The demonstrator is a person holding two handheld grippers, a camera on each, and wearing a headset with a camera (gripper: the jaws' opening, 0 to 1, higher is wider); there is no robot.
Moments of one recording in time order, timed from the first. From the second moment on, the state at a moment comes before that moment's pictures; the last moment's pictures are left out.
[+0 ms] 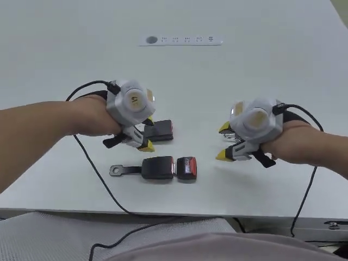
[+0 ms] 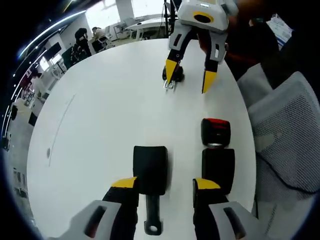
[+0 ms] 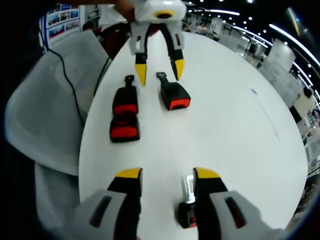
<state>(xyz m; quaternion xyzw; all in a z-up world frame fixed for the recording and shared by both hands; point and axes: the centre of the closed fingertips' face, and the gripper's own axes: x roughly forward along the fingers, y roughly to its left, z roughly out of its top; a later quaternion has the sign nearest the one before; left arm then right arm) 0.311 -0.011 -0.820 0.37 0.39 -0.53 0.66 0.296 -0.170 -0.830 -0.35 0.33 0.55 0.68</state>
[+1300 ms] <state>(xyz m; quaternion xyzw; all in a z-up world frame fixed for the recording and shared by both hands) 0.330 -0.009 -0.855 0.40 0.42 -0.56 0.59 0.330 -0.239 -0.849 -0.37 0.40 0.55 0.63</state>
